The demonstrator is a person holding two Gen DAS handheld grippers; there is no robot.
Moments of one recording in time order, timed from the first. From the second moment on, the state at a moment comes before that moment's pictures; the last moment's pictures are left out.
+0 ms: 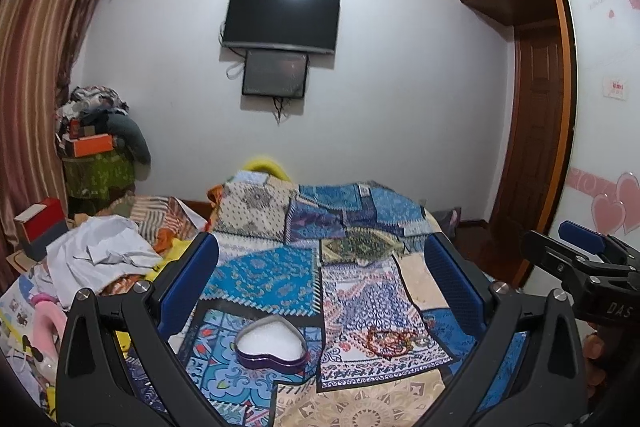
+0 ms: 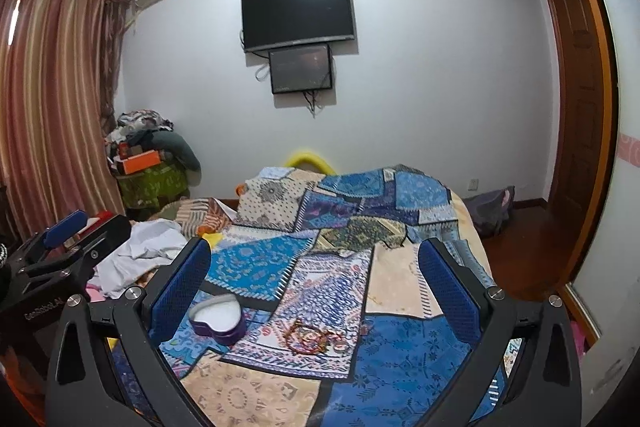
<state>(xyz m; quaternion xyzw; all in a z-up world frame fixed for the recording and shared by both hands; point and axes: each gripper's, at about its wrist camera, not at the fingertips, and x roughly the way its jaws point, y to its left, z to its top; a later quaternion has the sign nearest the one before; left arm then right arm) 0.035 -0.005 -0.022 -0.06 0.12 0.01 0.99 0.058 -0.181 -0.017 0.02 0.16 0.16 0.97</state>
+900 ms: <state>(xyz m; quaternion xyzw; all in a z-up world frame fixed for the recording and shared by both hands) 0.178 -0.039 -0.163 -0.04 0.37 -0.05 0.93 0.166 -0.230 -0.135 0.01 0.37 0.14 0.92</state>
